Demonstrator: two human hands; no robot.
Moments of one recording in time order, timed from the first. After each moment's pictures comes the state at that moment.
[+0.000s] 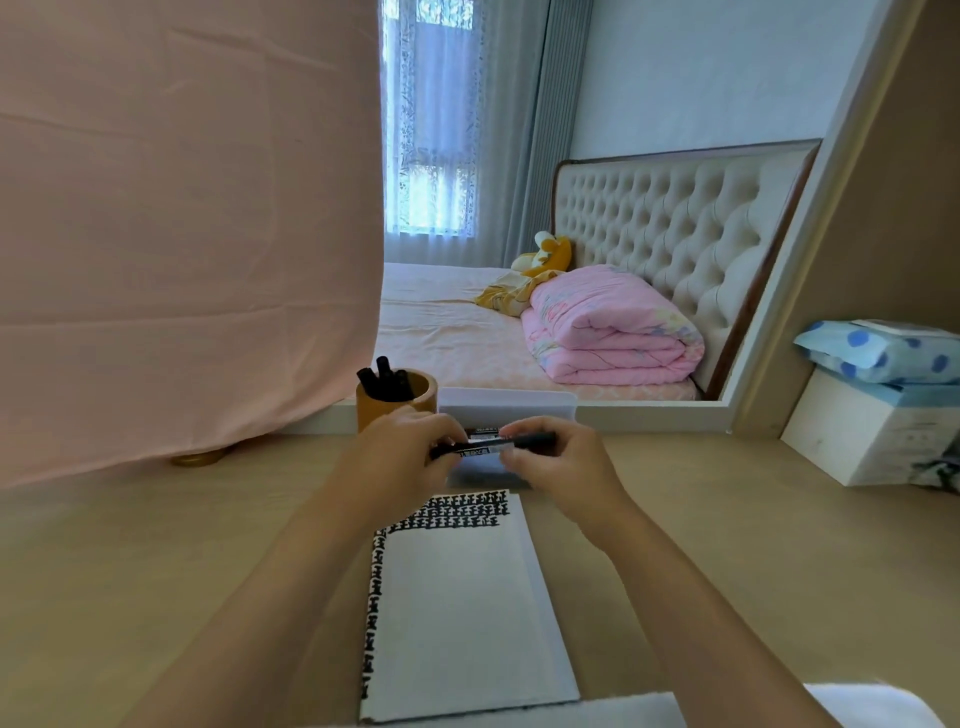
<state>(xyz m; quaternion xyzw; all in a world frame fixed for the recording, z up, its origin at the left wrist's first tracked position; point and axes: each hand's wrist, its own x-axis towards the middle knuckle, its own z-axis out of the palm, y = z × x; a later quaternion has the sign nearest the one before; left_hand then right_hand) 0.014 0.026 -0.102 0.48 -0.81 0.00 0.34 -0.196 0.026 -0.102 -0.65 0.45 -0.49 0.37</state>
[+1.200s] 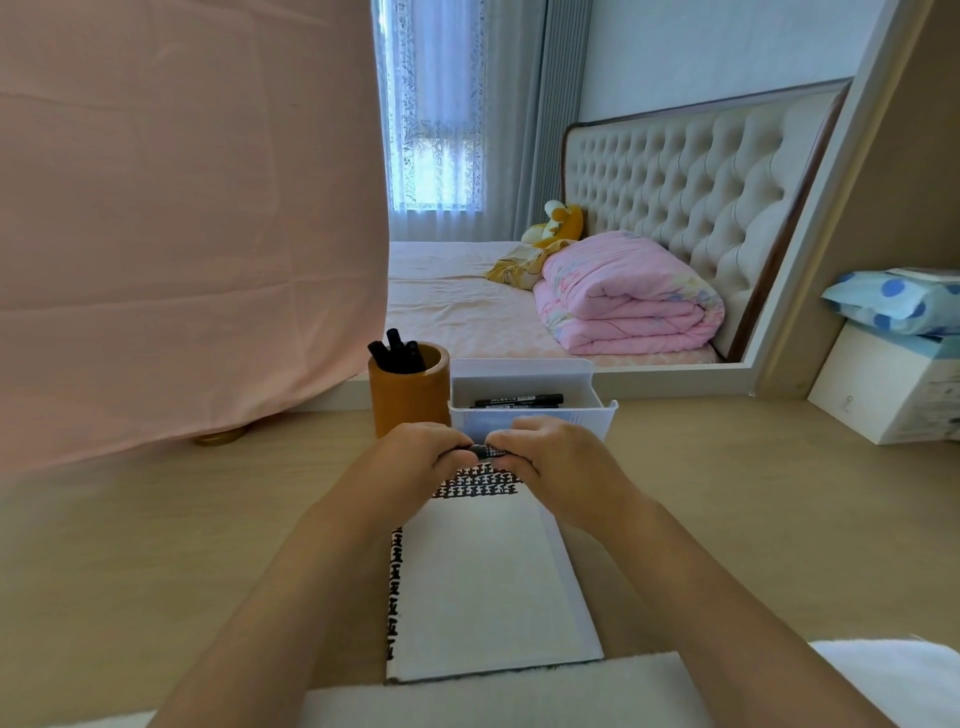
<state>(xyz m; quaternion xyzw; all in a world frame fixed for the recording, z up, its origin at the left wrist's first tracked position) 0.019 0.030 -0.126 0.49 -0.83 -0.08 0.27 -0.189 0.019 -0.132 -0.88 0.38 -0.28 -0.03</state>
